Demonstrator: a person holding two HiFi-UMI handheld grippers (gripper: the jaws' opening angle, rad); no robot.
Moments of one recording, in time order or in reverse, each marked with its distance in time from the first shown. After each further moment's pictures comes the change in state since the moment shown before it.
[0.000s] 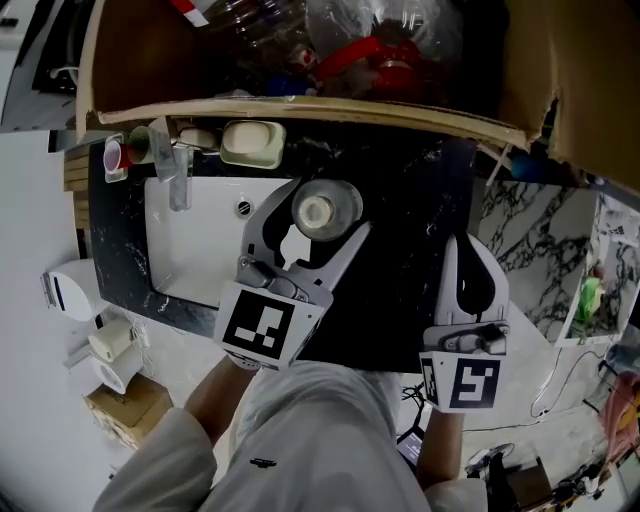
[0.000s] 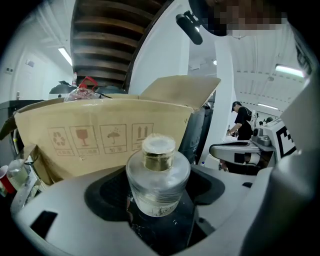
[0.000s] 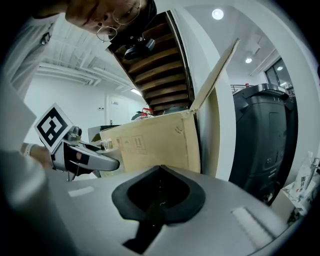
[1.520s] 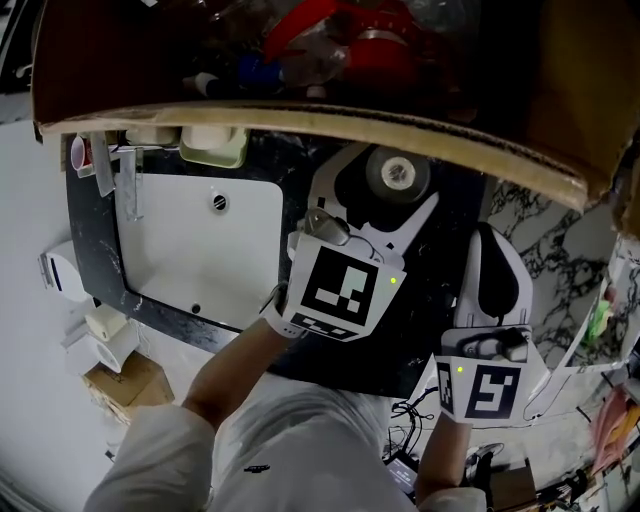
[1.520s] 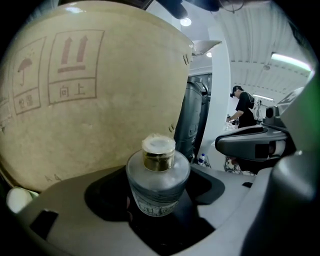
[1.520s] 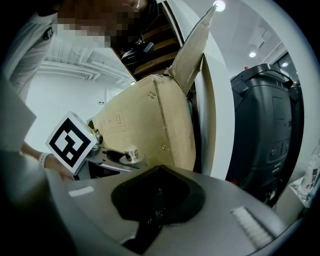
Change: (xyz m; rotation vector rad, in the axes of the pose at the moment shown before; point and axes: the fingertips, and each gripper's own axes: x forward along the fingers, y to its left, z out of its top) left arm 0.154 -0.038 -0.044 0.112 0.021 -0.041; right arm 0.039 -0.066 -0.067 -0.004 0.064 0.026
